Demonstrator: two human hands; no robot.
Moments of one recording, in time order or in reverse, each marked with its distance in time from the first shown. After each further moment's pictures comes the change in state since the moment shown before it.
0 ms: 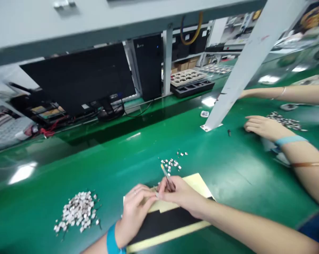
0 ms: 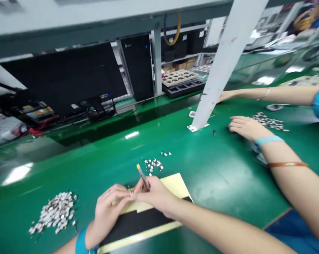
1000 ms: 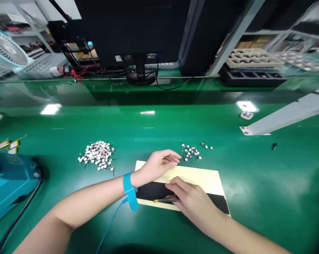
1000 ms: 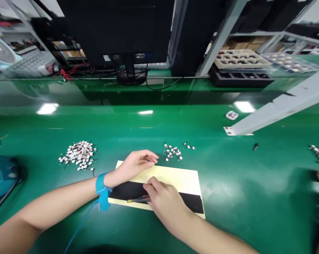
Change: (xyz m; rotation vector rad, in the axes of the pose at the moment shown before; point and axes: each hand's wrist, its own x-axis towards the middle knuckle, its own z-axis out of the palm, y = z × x) left_hand 0.022 -0.004 0.015 -0.474 -0.178 -0.568; right_hand -0.031 0.015 0.008 -1.418 -0.256 -0.516
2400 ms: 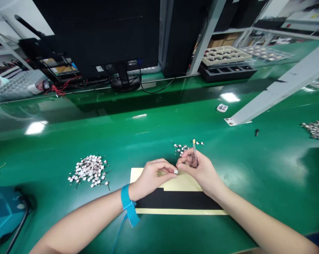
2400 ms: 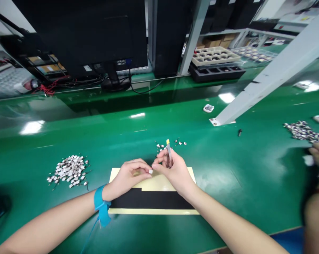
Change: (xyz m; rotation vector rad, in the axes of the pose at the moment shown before) left_hand -0.009 -0.002 0.004 0.047 -0.043 0.139; right_hand 0.023 0.038 -0.016 1.263 0.500 0.570
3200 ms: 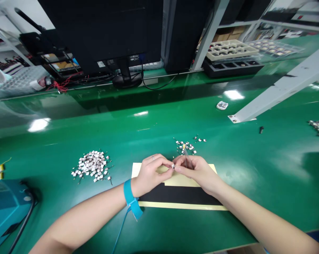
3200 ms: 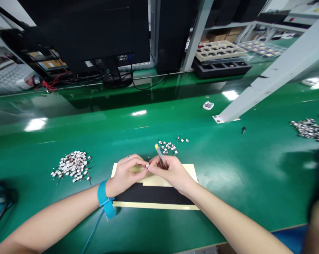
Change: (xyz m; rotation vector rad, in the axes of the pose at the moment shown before) left_hand -0.005 0.001 -0.003 0.405 0.247 0.374; right_hand -0.006 -0.005 0.004 0.029 -0.263 0.116
